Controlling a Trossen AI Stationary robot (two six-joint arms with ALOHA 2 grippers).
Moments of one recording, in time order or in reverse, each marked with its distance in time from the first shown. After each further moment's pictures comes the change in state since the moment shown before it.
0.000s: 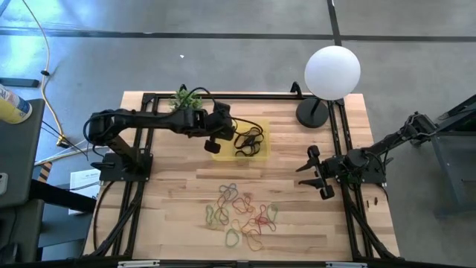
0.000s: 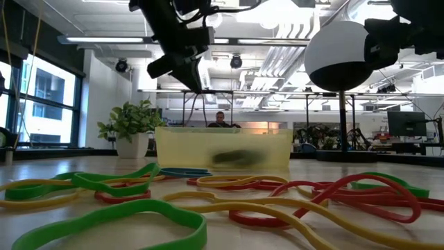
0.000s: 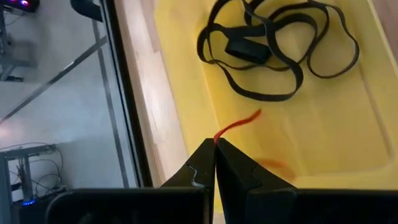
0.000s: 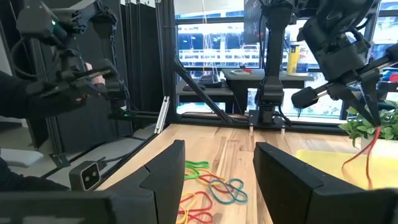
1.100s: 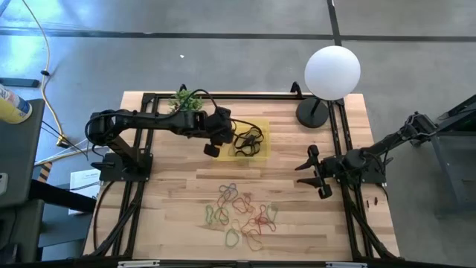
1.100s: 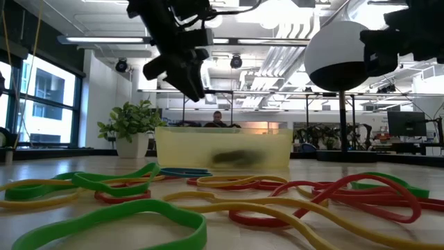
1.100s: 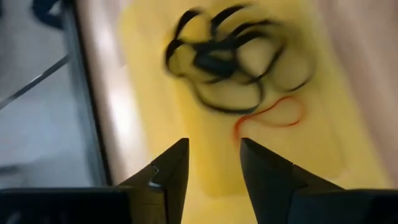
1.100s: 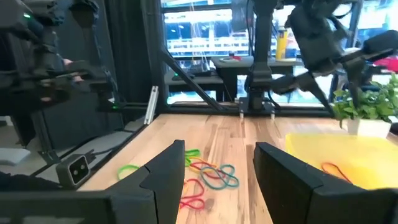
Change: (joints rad) left arm -0.002 0.000 -0.040 0.028 0.150 -0.021; right arm 0.000 0.000 0.000 -0.053 0.058 0.038
